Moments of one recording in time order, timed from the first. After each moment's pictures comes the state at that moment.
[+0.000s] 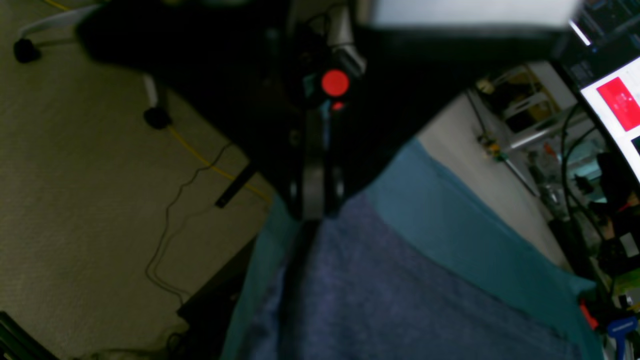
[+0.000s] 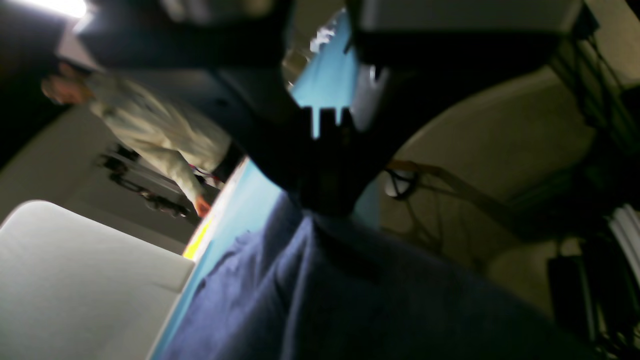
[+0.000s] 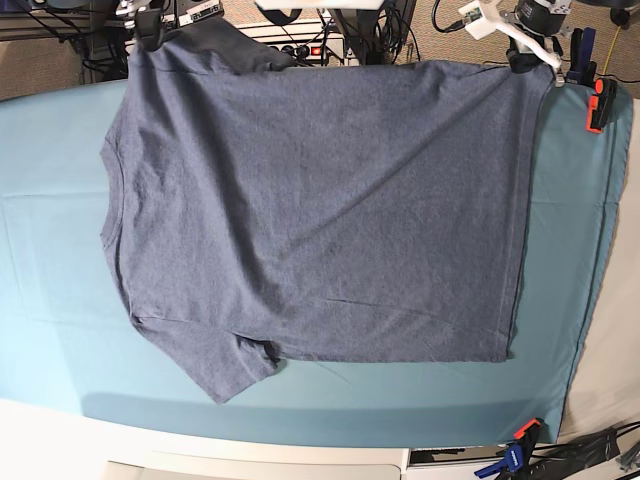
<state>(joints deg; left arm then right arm) 51.1 -53.9 28.4 124.2 38.1 5.0 43.9 -65.1 44.0 -18.3 107.2 -73.2 -20.1 -39.7</state>
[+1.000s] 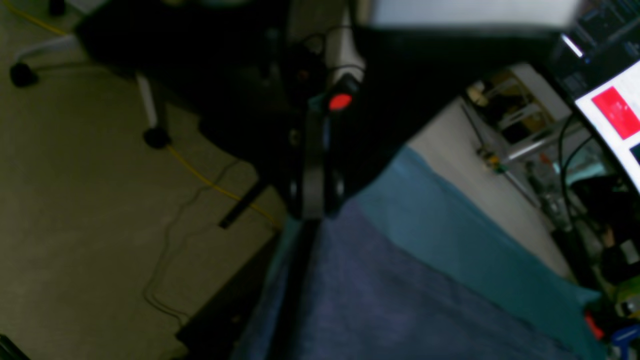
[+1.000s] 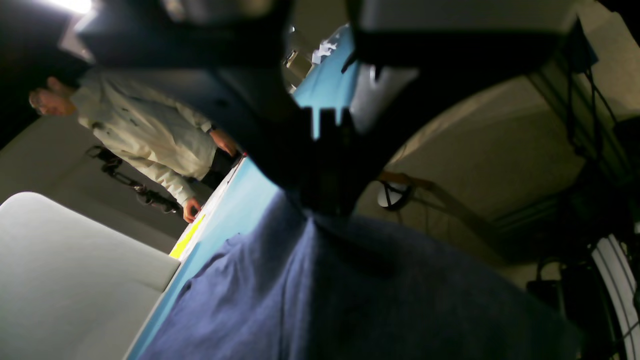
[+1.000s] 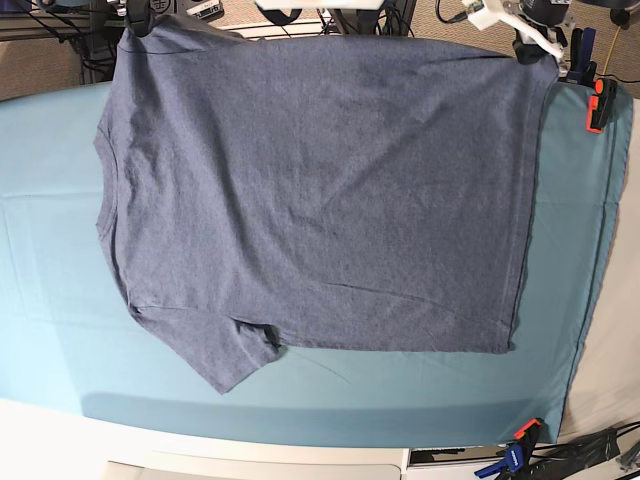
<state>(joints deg) 53.8 -53.9 28.4 124.2 41.4 6.1 45.7 -71.0 44.0 -15.8 107.3 -75.5 -20.1 -38.5</state>
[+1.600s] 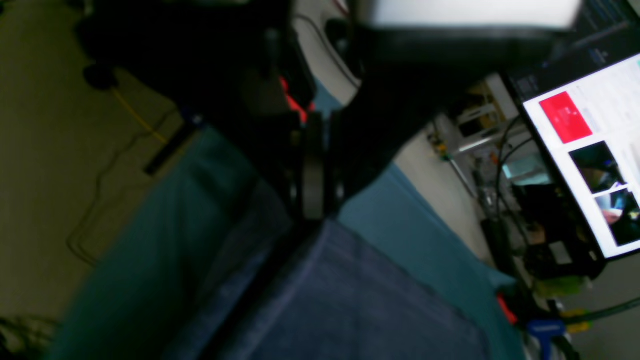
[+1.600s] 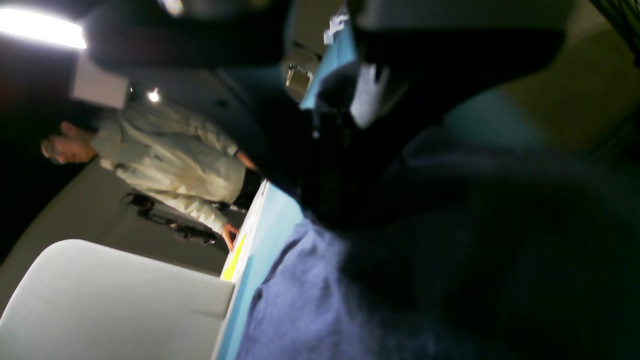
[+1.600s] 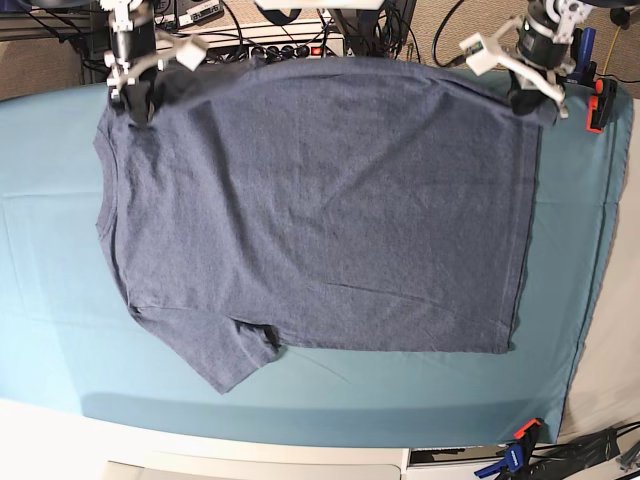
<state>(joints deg) 41.5 -53.9 28.4 124.2 38.6 5.9 41.2 -46.6 43.4 -16.0 107.2 -62.3 -13.2 -32.5</state>
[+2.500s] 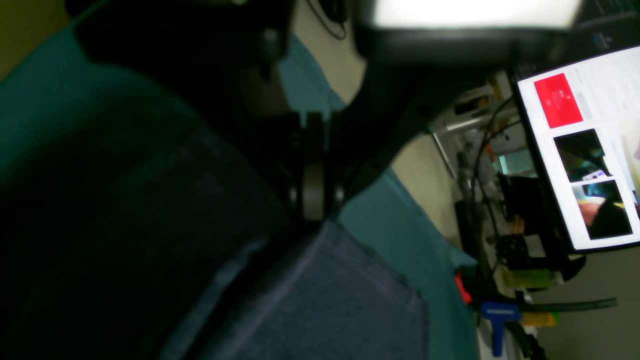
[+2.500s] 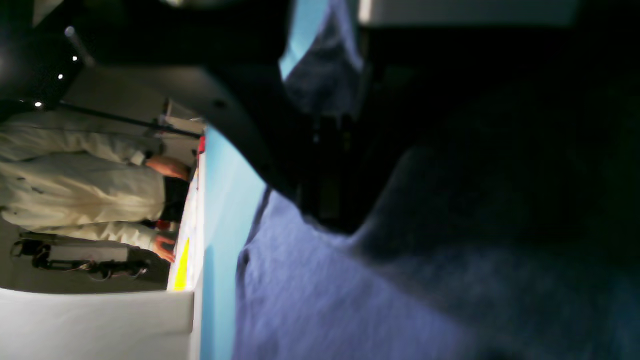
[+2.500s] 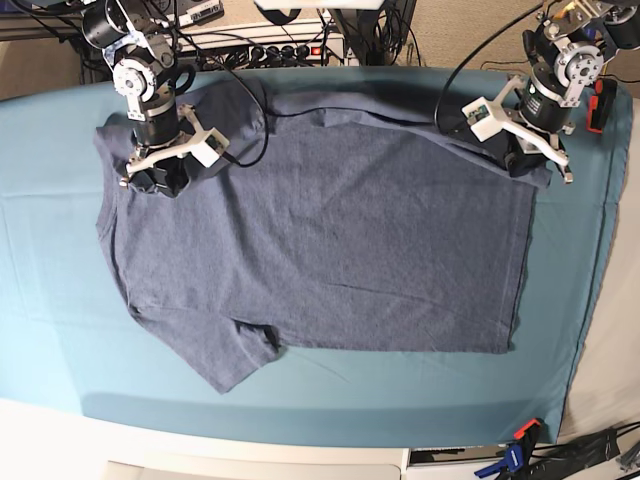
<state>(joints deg) 25.1 -54.7 28.6 120.9 26.2 1.5 37.1 -22.4 34.9 -16.0 102.3 -42.7 1.5 -26.1</state>
